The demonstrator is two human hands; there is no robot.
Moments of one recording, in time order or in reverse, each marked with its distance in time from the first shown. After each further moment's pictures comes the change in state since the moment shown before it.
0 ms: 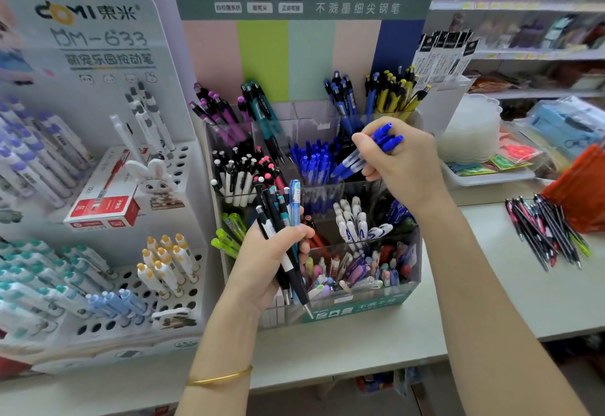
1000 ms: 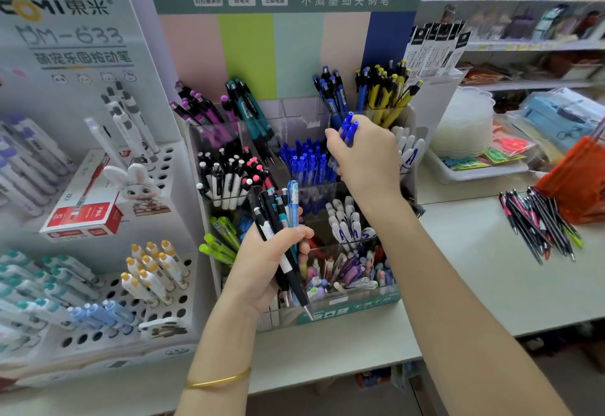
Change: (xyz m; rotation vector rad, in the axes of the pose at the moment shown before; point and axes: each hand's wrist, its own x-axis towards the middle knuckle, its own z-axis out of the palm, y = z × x) left_hand 0.009 -0.005 0.006 -0.028 -0.005 -0.038; right_hand 0.018 0.008 0.044 -0.299 0.133 0.132
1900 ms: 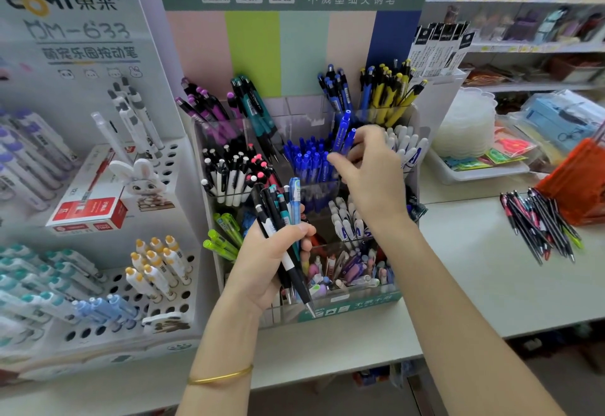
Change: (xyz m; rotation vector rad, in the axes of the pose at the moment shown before) left_hand -0.002 0.001 -0.002 -0.066 -0.010 -0.002; right_hand -0.026 0.011 -0.003 0.043 -0.031 -0.009
